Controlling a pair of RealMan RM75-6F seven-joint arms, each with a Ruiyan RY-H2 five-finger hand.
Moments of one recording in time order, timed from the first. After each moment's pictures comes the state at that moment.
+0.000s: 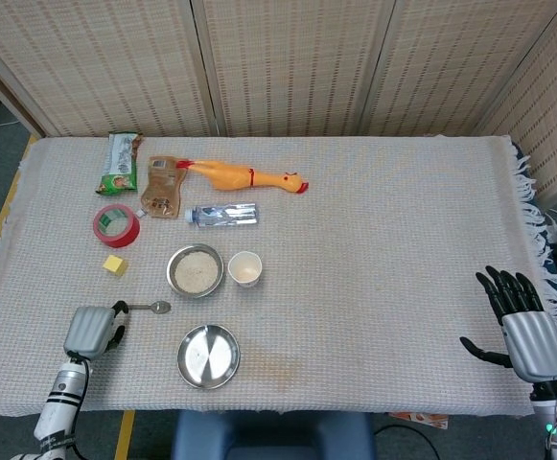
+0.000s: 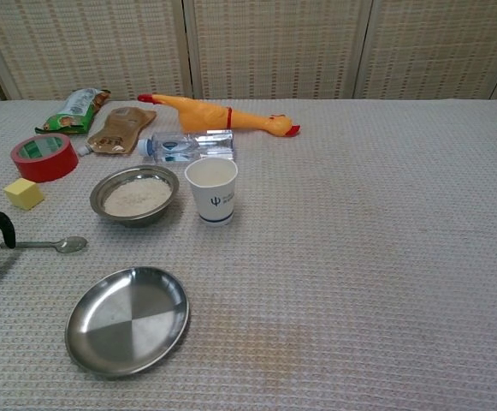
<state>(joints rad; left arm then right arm) -0.31 -1.58 -0.09 -1.25 1.33 1.18 0.33 0.09 -1.12 0.03 -1.61 -1.57 1.48 -0.05</state>
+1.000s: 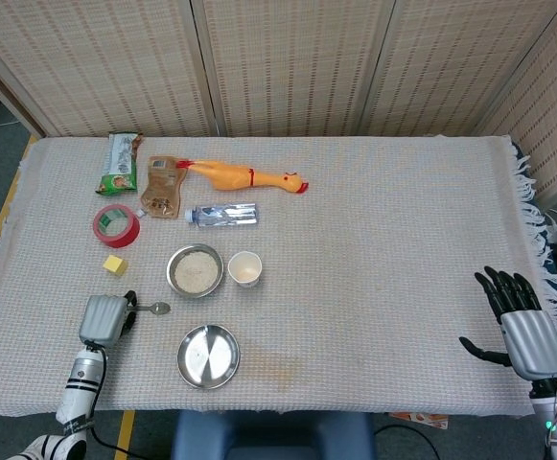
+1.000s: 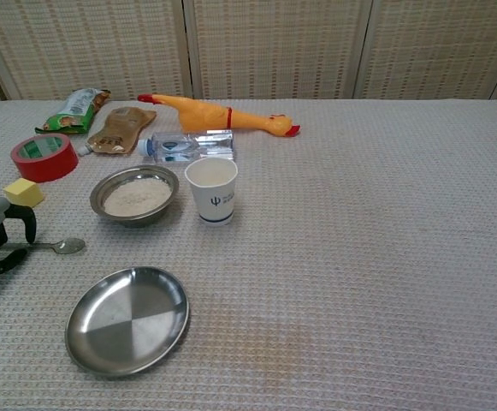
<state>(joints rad) -0.36 -1.75 -0.10 -0.97 1.37 1.22 0.29 0.10 -1.11 0.03 -1.62 -1.56 1.45 -0.04</state>
